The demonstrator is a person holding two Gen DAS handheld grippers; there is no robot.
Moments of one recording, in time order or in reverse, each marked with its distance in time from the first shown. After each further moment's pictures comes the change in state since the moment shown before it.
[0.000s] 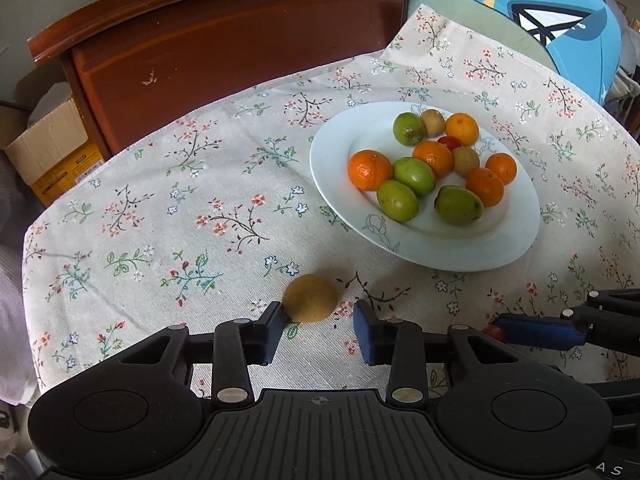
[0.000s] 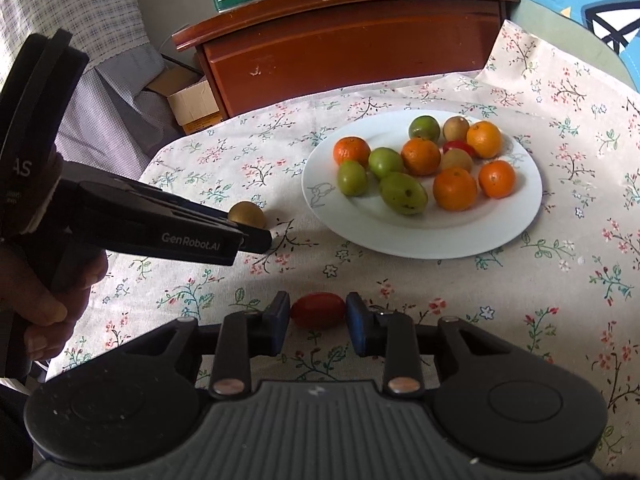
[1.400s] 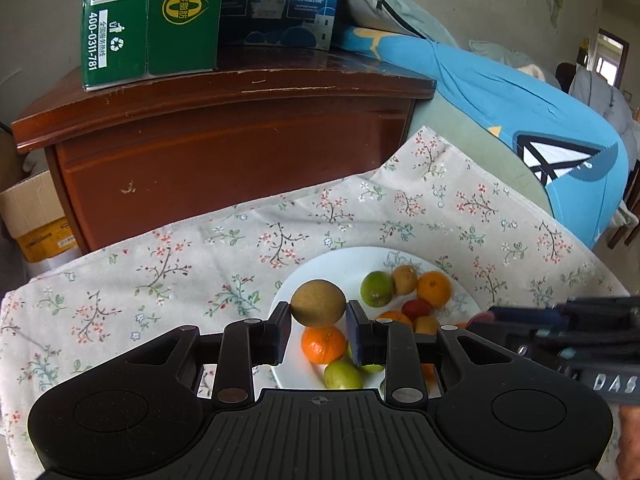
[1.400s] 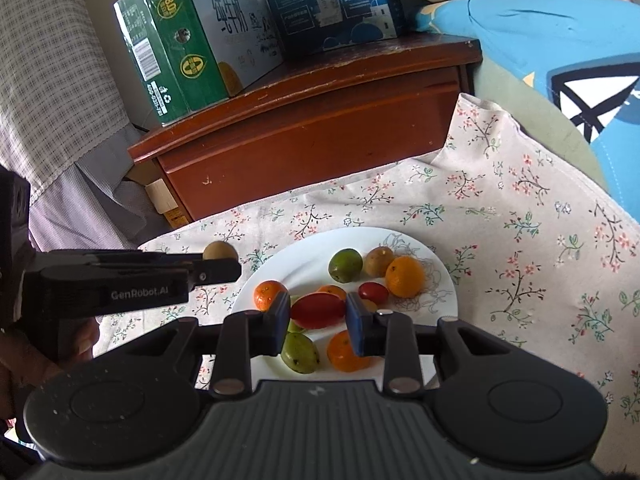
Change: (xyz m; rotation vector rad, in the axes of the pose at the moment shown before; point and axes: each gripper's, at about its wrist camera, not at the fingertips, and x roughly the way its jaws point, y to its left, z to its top) left arm -0.006 -0.013 0.077 -0.147 -0.228 -0.043; right arm -0.017 -0.086 0.097 0.049 -0.101 0.053
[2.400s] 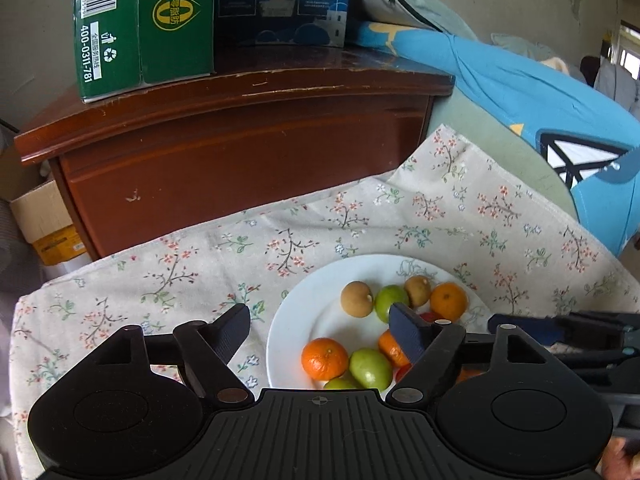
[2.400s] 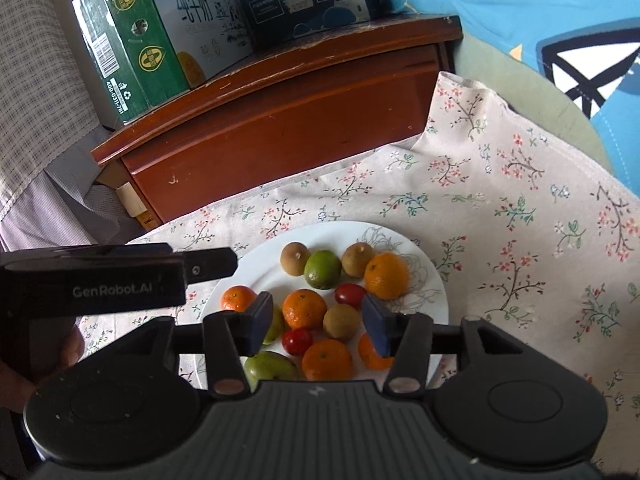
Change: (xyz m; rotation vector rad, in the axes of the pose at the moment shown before) left arm 0.009 -0.020 0.008 0.013 0.021 0.114; right arm 0.022 -0.012 0.003 0.049 0.017 -0.057
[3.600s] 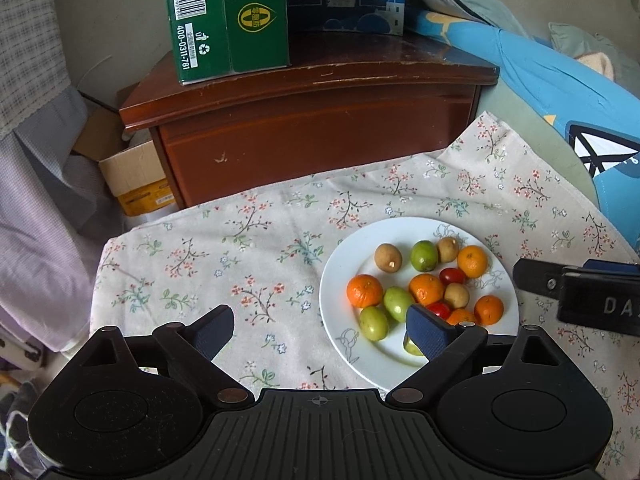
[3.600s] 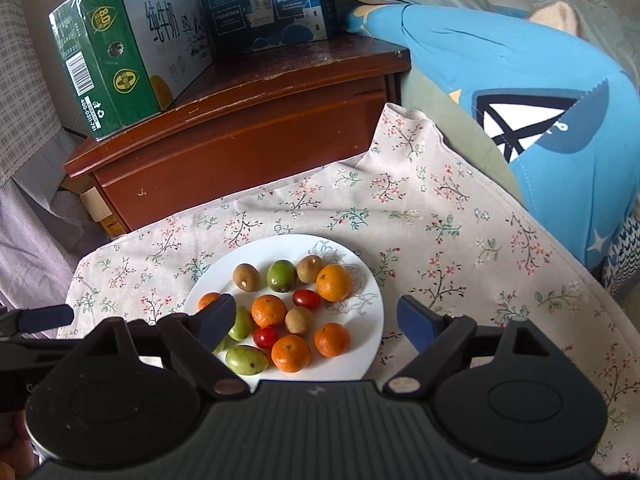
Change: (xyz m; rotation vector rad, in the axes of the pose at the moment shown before) left arm -0.063 -0.014 -0.012 -0.084 0.091 0.204; right arm -0.050 0.012 0.023 0.012 0.028 -0.175
